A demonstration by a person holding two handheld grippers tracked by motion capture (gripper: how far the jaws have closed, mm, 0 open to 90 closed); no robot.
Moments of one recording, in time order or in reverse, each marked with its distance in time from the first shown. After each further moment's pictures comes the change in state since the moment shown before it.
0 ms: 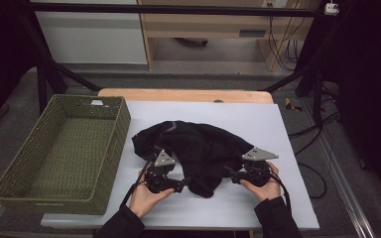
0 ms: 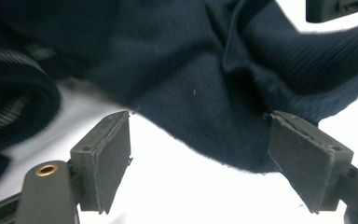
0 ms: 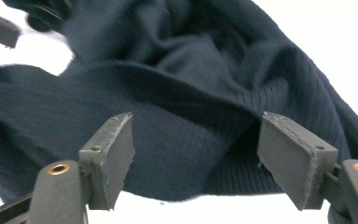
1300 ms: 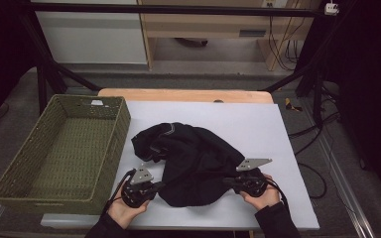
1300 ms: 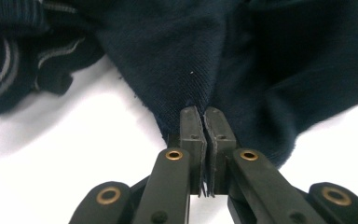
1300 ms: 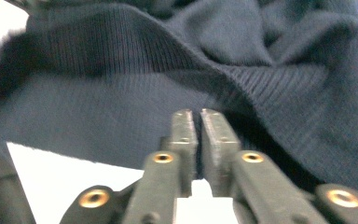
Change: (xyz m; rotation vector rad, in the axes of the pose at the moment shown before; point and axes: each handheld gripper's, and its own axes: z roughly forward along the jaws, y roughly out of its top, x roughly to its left) left arm 0.009 -0.041 -0.058 0.011 0.060 0.053; right arm 0.025 -0.005 -0.014 0.142 0.270 -0.022
